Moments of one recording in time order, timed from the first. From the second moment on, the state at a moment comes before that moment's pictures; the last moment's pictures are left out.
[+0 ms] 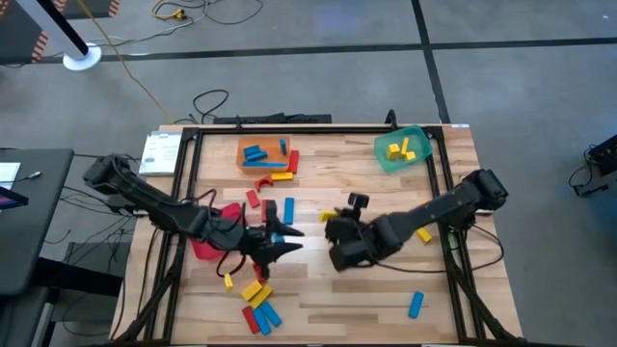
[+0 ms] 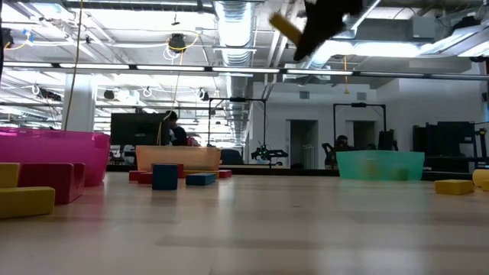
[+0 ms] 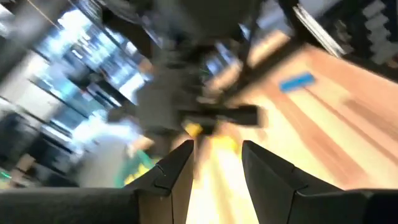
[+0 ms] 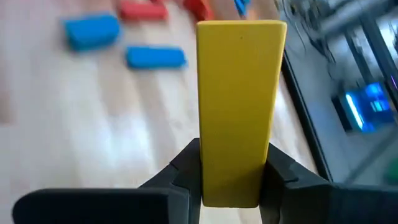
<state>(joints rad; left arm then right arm) -0.44 1.35 1.01 0.13 -0.50 0.57 0.39 1.75 1.50 -0.99 0.82 0.41</state>
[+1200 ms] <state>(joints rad) -0.76 1.33 0.73 0.02 -0.56 -0.02 -0.67 1.75 1.50 -1.21 0.27 0.01</state>
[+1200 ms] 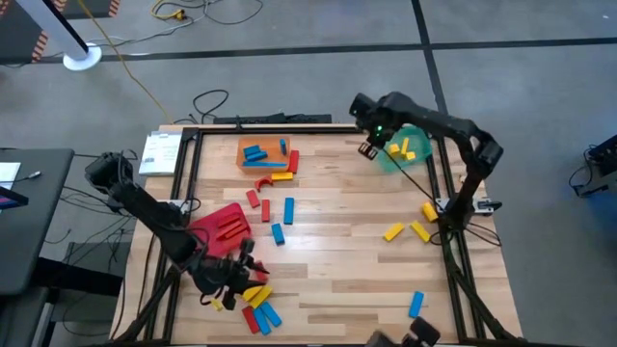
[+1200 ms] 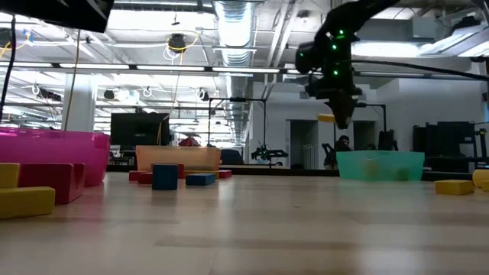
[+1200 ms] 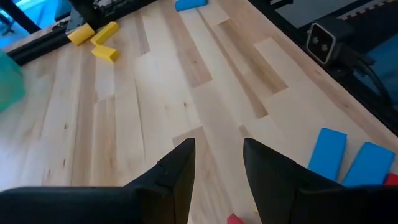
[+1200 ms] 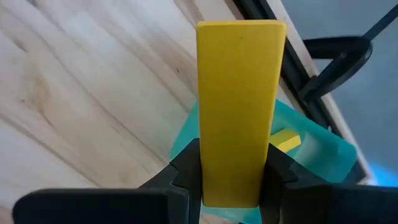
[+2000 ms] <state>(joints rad) -0.78 1.33 0.73 0.08 -0.59 0.00 -1.05 1.41 0.97 -0.82 0.05 0.08</state>
